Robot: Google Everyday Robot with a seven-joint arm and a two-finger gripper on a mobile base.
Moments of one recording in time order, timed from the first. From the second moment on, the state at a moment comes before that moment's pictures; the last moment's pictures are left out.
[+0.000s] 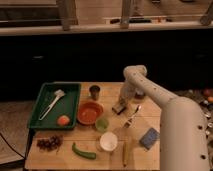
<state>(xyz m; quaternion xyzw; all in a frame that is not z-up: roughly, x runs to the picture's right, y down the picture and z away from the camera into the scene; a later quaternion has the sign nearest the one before) 0.125 0.096 0.946 -0.31 -0.22 -0.32 0.87</state>
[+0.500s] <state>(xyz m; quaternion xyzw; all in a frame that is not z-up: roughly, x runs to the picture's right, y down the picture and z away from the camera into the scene) 0.089 0.112 0.931 -0.31 -0.26 -0.36 0.84</state>
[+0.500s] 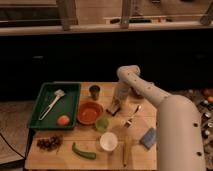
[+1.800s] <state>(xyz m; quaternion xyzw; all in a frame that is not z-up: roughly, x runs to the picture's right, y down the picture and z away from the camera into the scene) 0.142 0.108 0.946 -0.33 -0.20 -0.34 0.86</state>
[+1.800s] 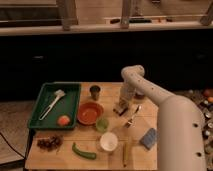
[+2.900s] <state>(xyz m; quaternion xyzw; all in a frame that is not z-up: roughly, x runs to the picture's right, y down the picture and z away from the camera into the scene) 0.079 0.127 0.881 -0.28 -0.29 -0.39 0.83</state>
